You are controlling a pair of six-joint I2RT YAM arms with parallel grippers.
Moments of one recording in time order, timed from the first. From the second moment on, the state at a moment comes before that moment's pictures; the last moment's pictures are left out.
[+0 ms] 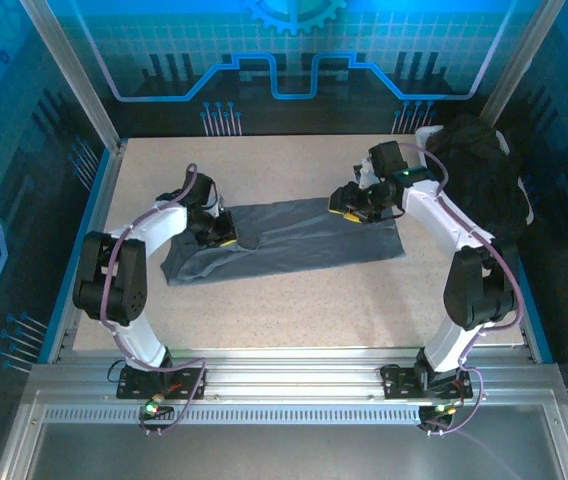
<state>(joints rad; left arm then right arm) -0.16 1.73 1.15 -0.64 0.39 -0.52 0.26 1.70 1.42 -0.79 -0.49 0.52</state>
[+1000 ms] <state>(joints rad) -0.32 1.60 1.05 -0.79 0.38 -1.04 0.27 1.66 1.27 -0.72 -0.52 0.52</state>
